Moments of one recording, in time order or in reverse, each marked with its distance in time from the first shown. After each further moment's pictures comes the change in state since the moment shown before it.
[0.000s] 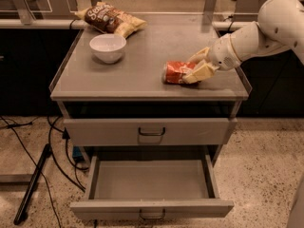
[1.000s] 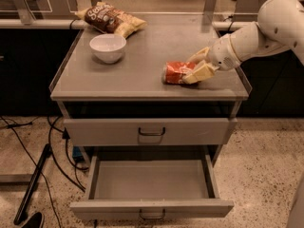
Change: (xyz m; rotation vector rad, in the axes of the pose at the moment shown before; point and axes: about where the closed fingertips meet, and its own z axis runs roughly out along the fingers) arm 0.000 0.000 0.000 0.000 0.000 0.000
